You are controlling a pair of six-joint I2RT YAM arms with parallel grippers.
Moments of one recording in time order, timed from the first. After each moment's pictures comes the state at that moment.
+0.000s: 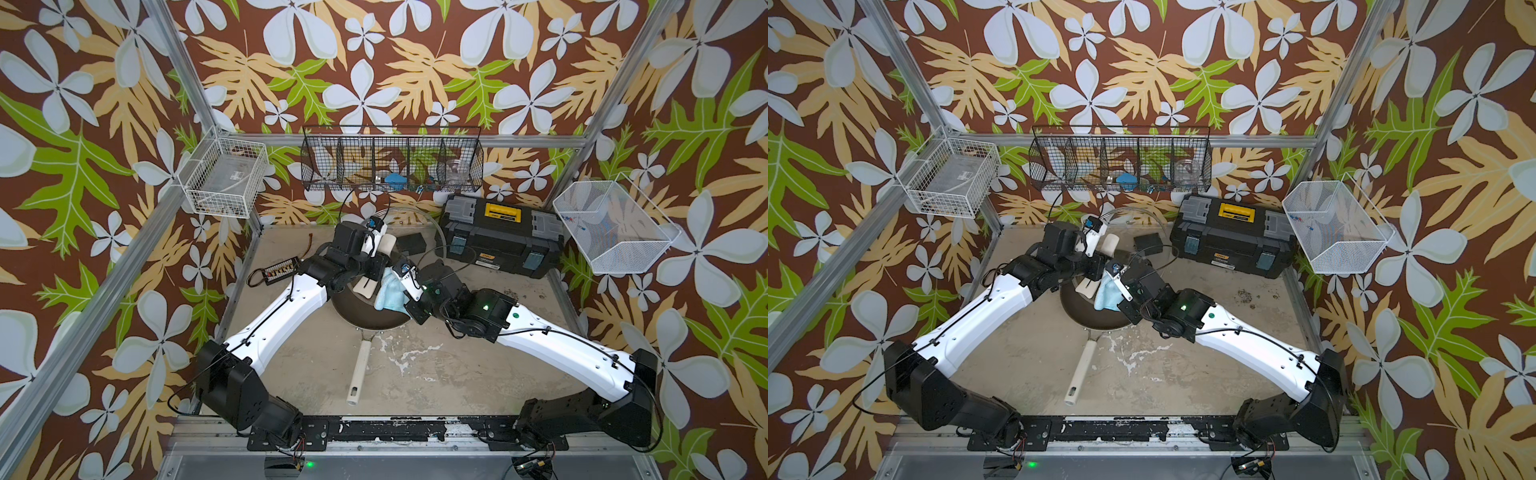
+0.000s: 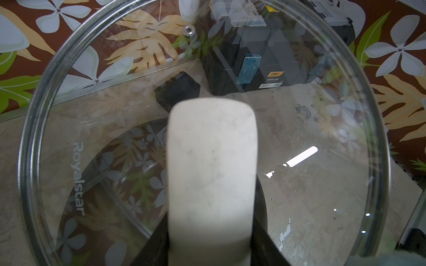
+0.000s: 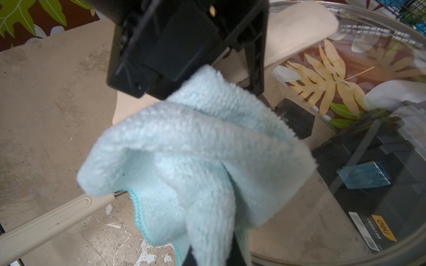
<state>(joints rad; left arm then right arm) -0.51 1.49 1.40 -0.52 0.14 -0.10 0.94 1.41 1.33 -0.61 0.27 -0.05</state>
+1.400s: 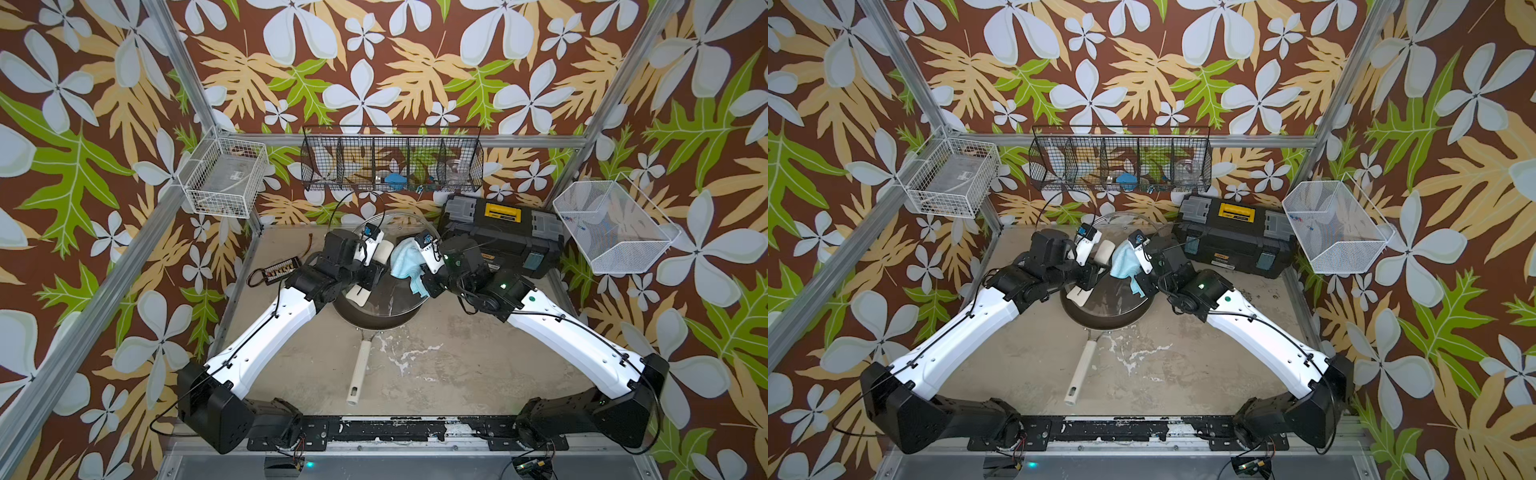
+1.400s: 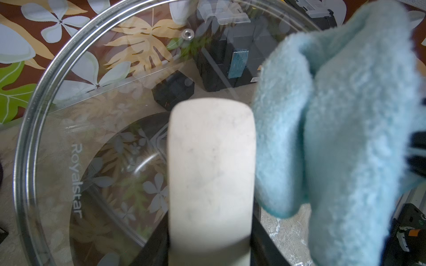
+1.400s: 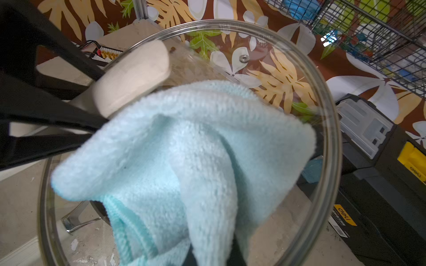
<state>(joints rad) -0.52 1.35 1.30 -0.54 0.16 -0.05 0.73 1.42 1.43 -0.61 0.22 -0.10</state>
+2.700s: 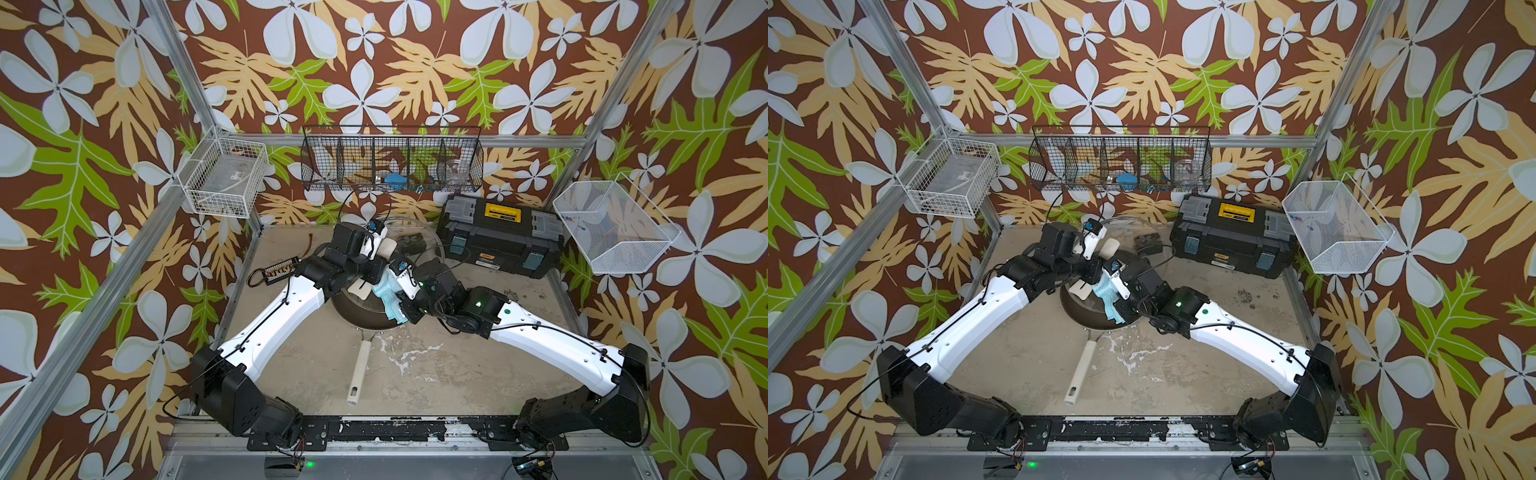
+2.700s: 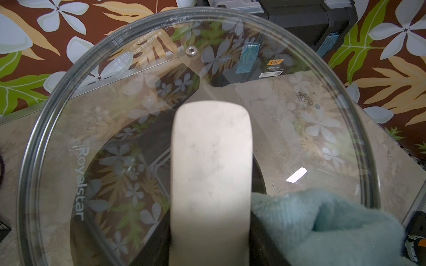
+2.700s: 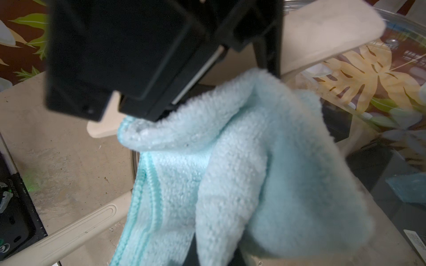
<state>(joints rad) -0.52 1.46 1.41 -0.59 0.13 -0.07 0.91 1.44 1.30 -0.55 0.12 0.01</state>
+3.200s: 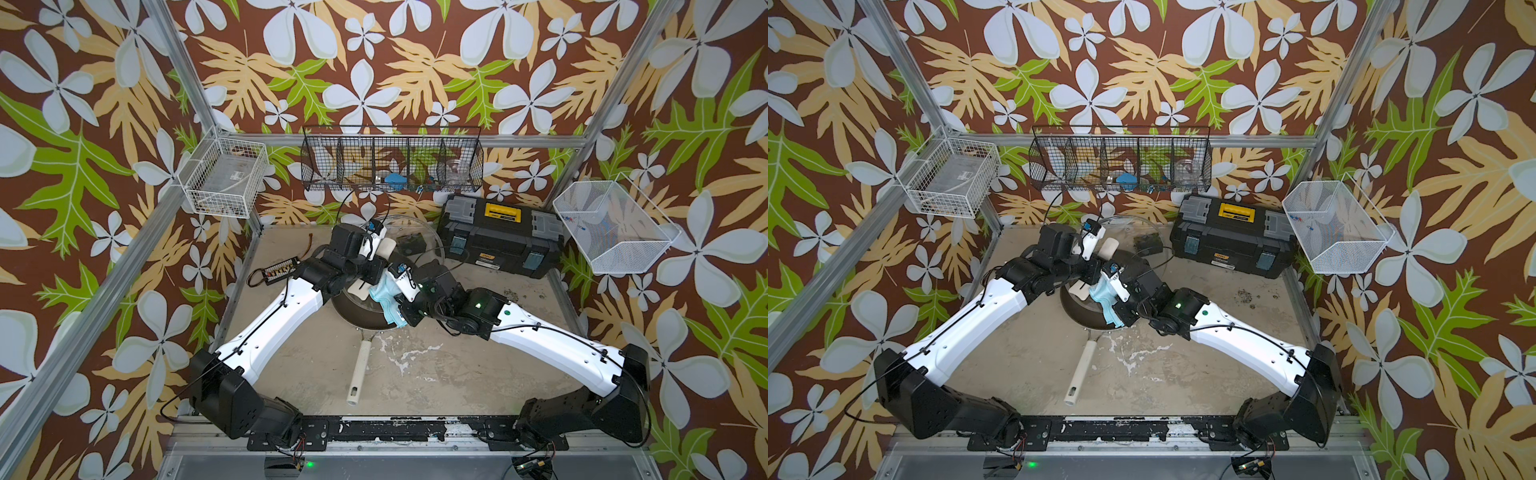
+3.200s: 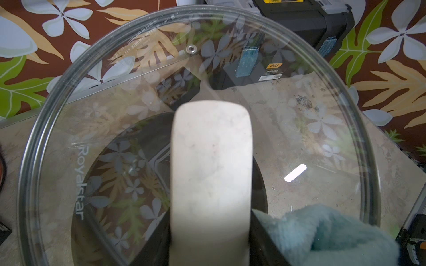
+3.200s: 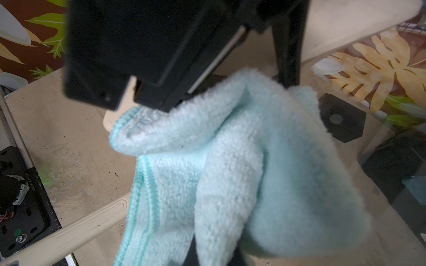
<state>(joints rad) -0.52 1.43 1.37 -0.55 0.13 -0.06 0.90 1.44 1.31 -0.56 0.10 0.01</state>
